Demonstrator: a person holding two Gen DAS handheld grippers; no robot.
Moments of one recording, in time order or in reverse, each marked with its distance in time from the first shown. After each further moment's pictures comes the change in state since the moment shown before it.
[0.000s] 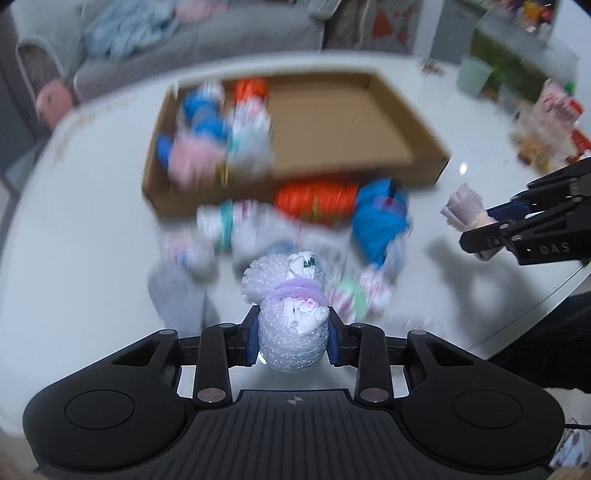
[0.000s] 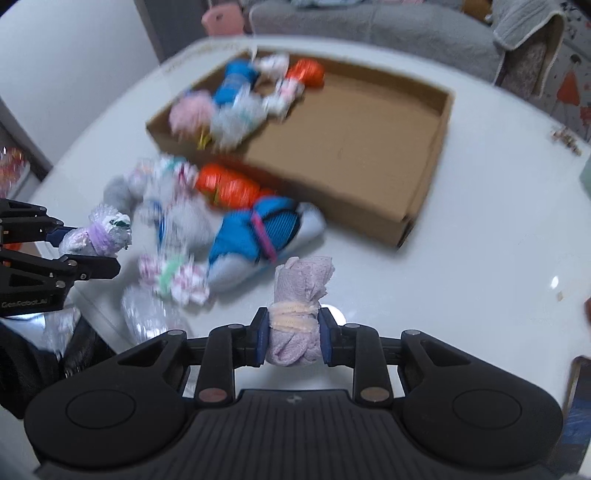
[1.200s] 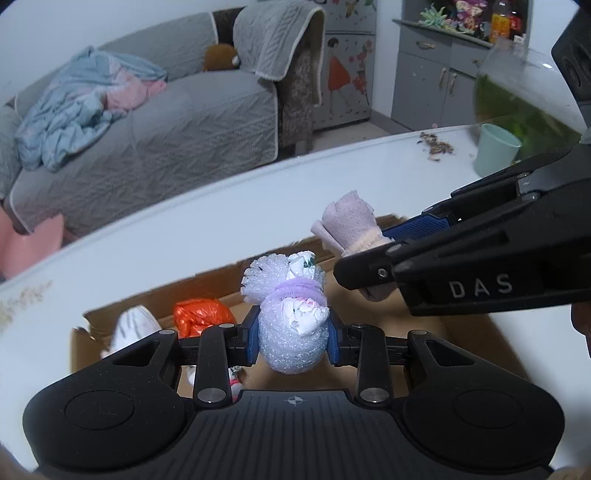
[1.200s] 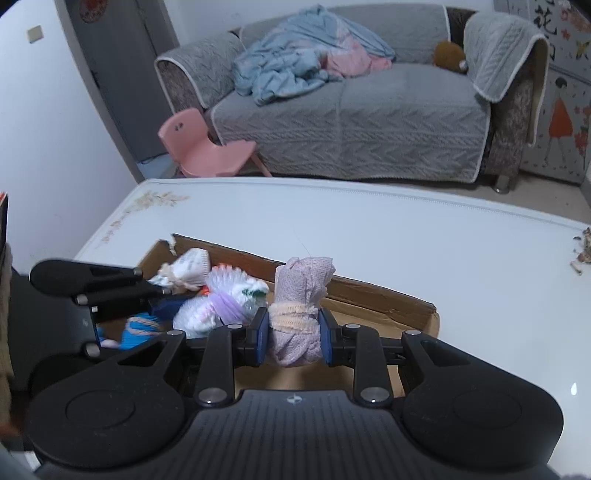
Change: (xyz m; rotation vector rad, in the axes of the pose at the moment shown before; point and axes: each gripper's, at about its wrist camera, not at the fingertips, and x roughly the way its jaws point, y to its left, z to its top) left arm 0.153 0.004 0.209 0.152 -0.159 -0.071; right arm 0.068 -0.071 0.173 0.140 -0.249 0.040
